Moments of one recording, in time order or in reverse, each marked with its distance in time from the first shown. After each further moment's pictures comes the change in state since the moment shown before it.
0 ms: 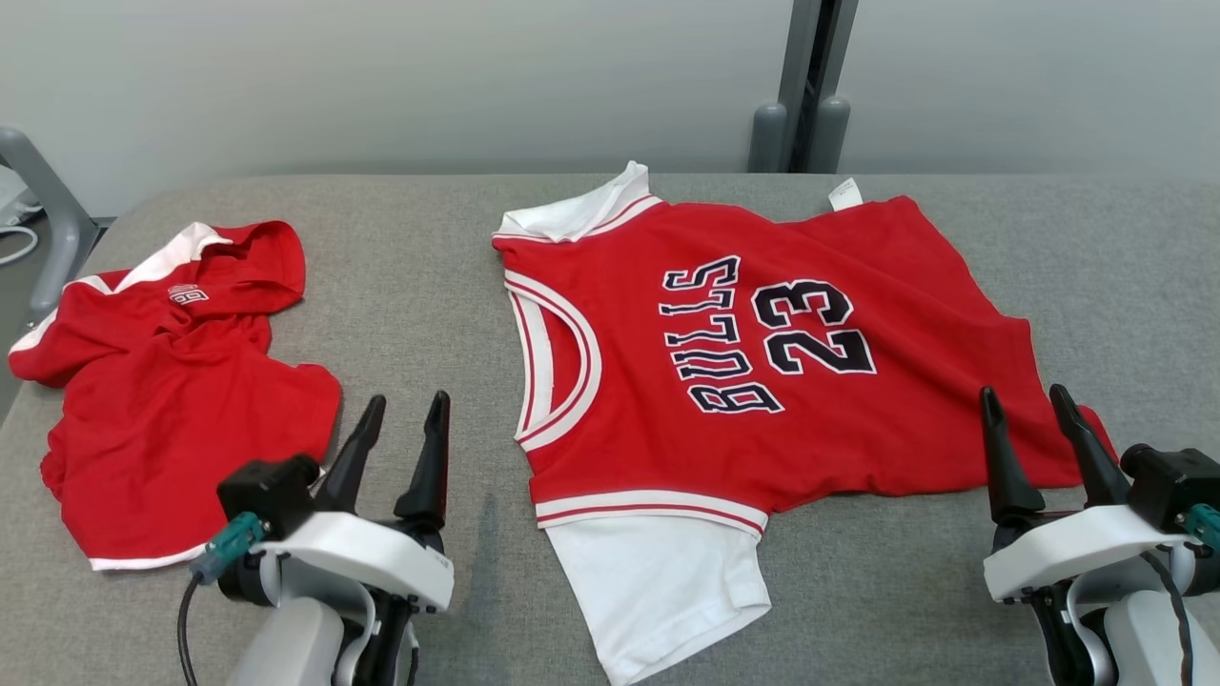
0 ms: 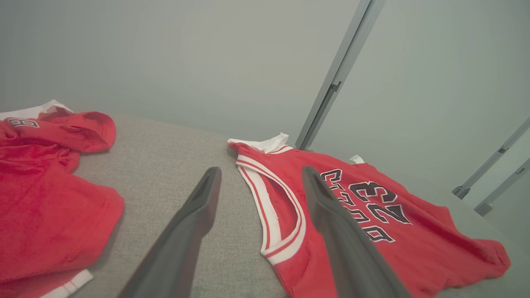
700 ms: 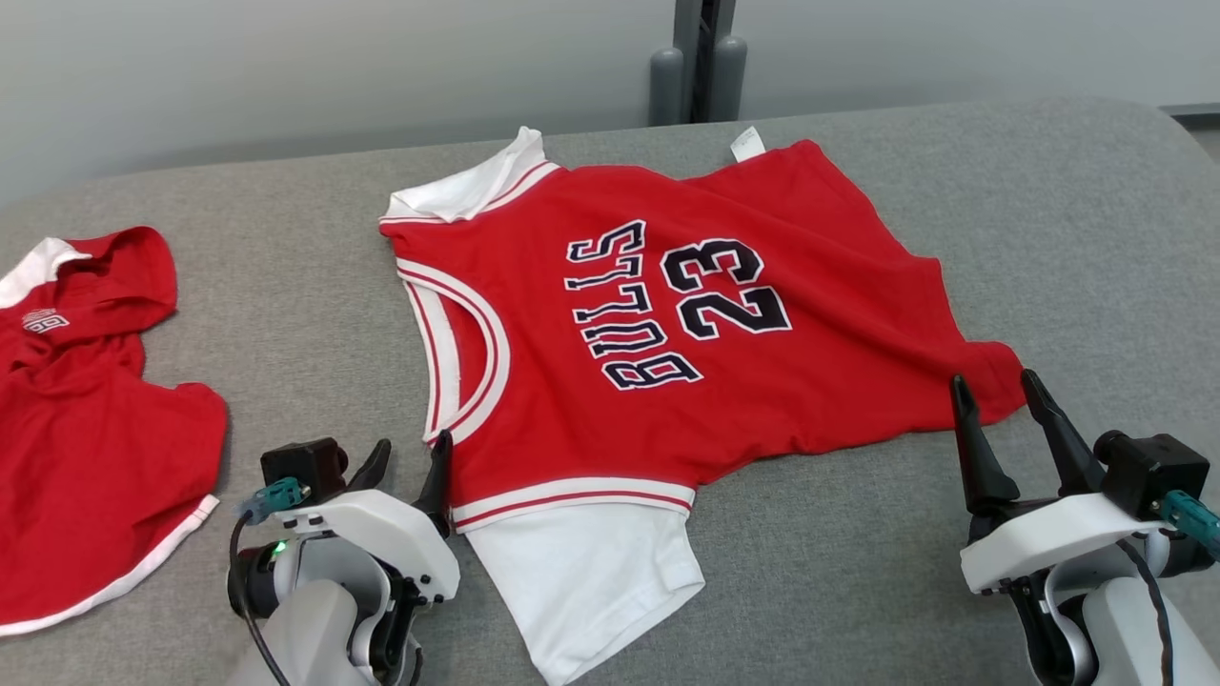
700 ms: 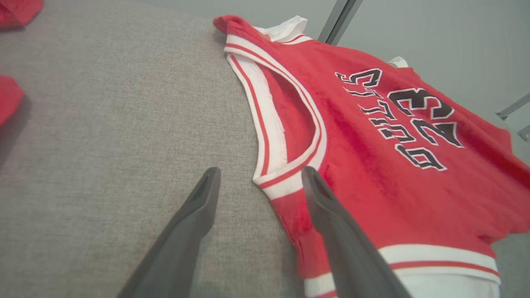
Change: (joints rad) left arm -0.093 -0.036 -0.044 0.274 -0.035 0.071 0.119; right arm -0.010 0.007 0.047 -0.023 0.003 0.000 0.012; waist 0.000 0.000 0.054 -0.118
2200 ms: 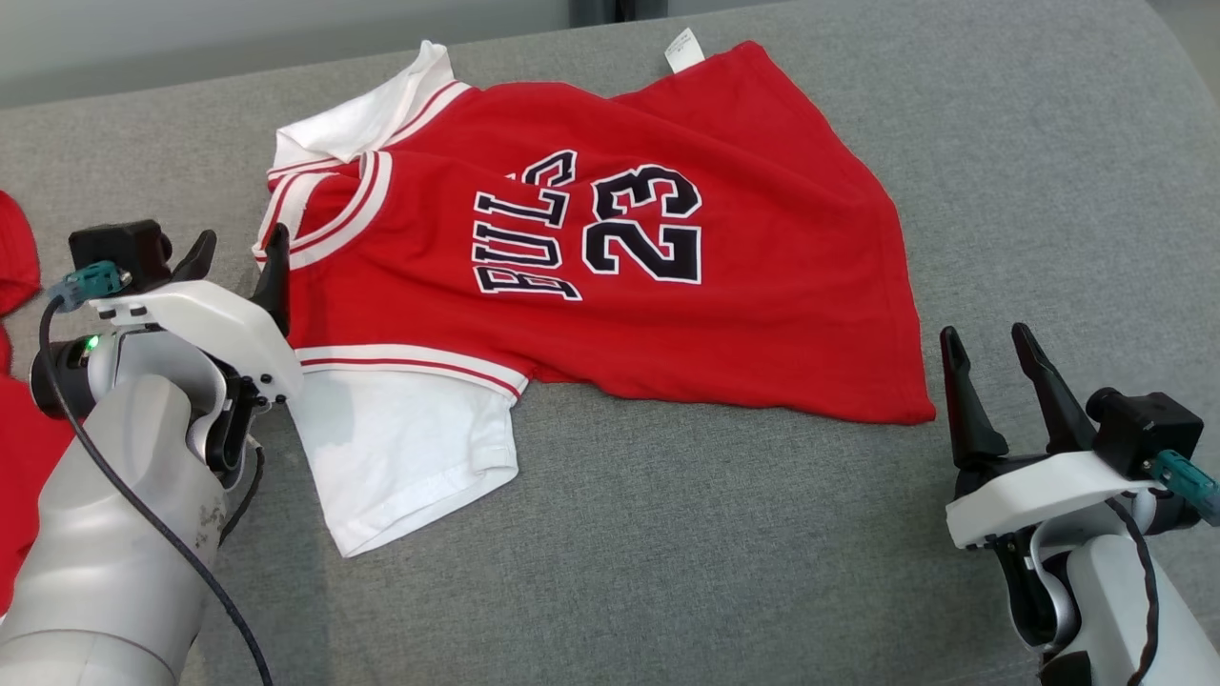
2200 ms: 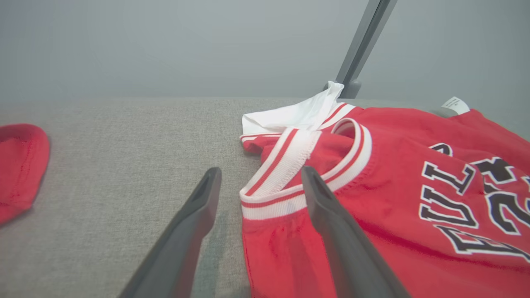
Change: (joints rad) left arm -0.471 0.155 -0.039 0.362 0.023 -0.085 -0.027; right arm -0.086 0.039 -0.012 0.032 -0.018 0.000 -0.016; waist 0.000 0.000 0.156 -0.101
